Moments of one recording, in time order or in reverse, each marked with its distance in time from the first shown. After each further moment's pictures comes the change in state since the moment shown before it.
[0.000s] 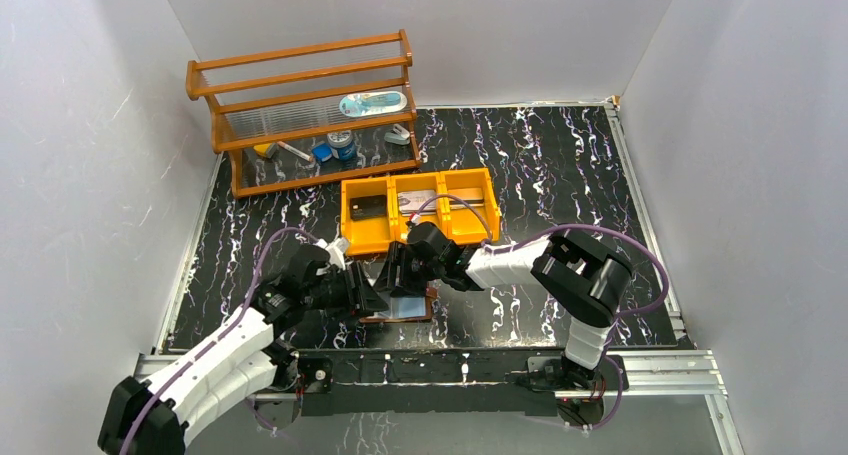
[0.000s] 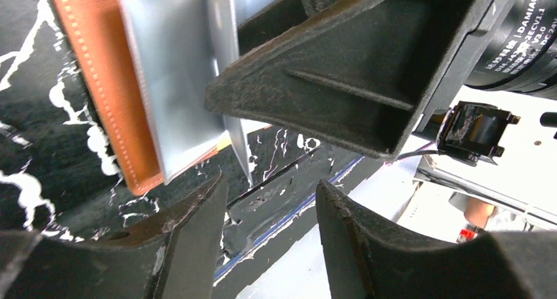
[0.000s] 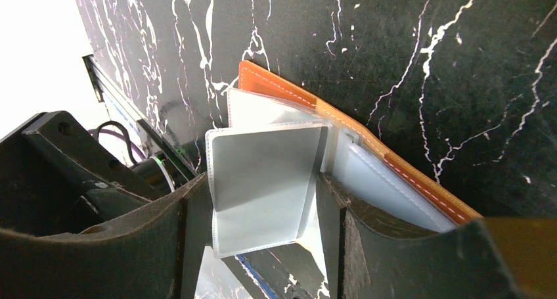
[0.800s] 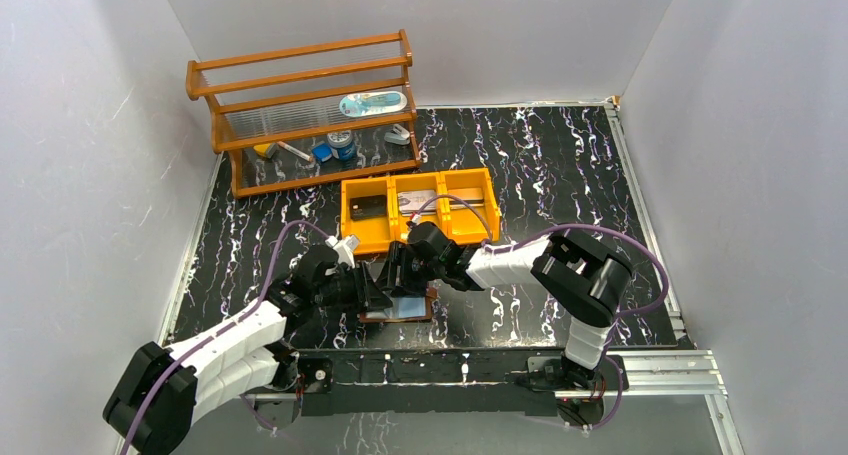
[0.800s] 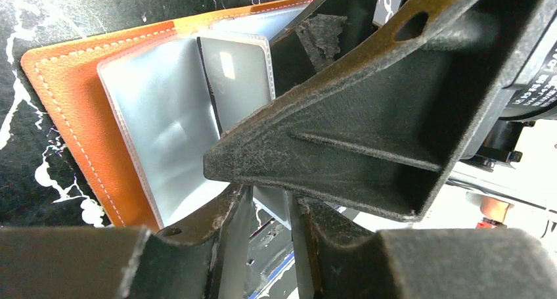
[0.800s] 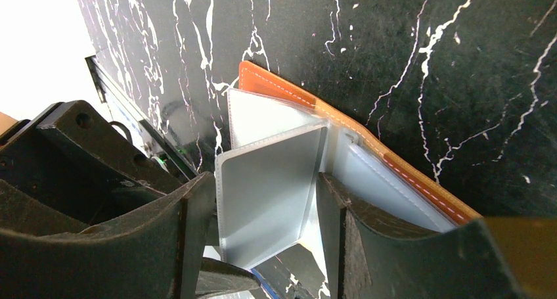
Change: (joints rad) left arm -0.034 0.179 -0.076 0.332 -0.004 0.026; right arm -0.003 0.000 -0.003 0.005 -0.004 0.007
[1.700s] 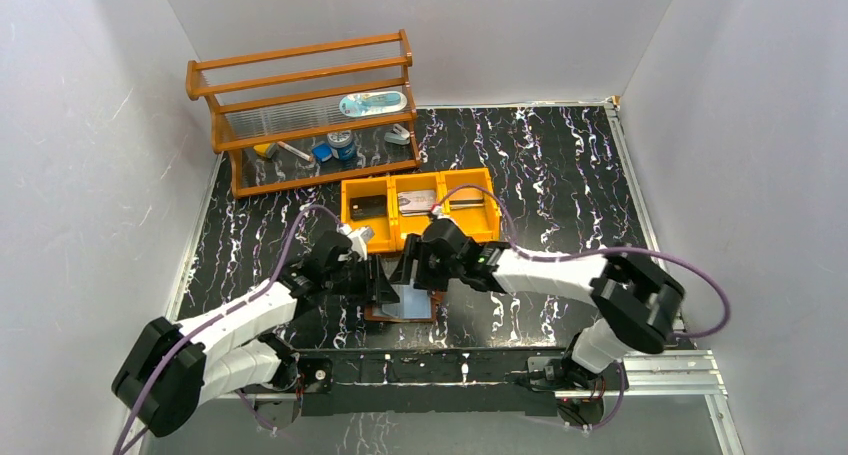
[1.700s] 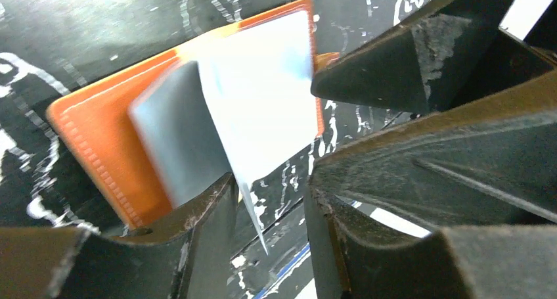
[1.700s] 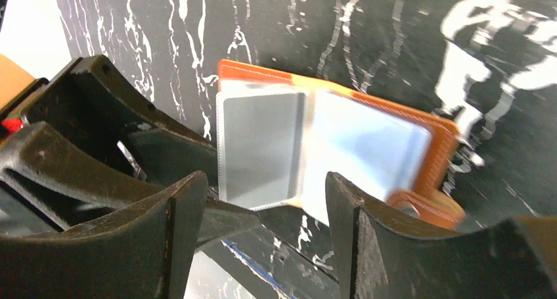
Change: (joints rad) left arm -0.029 0.112 0.131 -0.109 -0.022 0.124; right arm 0.001 -0.207 -0.006 -0.226 0.143 -0.049
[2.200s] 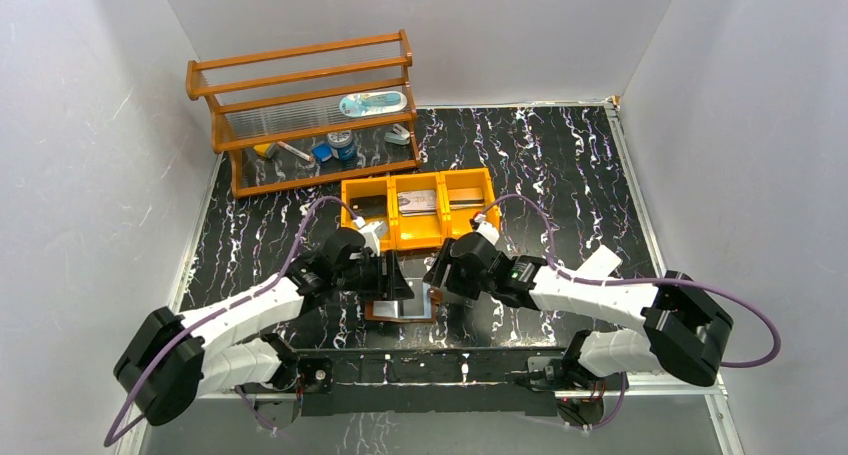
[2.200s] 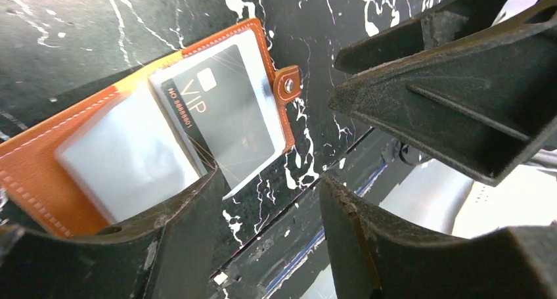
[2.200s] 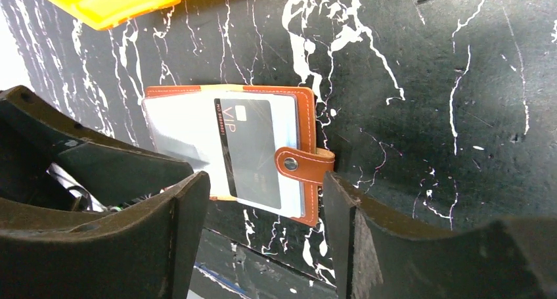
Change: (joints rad) left arm -0.114 0.101 0.096 0.060 -0.042 0.009; right arm -0.004 -0.305 -0.203 -0.164 0.258 0.106
